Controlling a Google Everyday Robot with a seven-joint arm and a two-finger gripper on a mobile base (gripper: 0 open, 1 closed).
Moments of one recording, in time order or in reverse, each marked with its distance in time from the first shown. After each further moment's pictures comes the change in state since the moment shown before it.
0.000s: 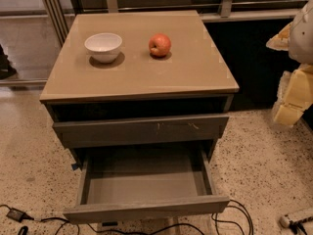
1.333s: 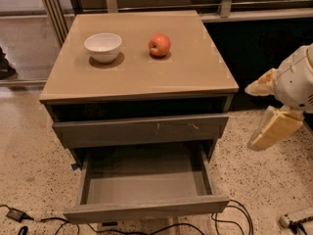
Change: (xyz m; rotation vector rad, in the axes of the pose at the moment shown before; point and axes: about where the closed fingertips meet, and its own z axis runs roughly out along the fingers) arm 0.003 0.035 0.062 -0.074 -0.155 -0.034
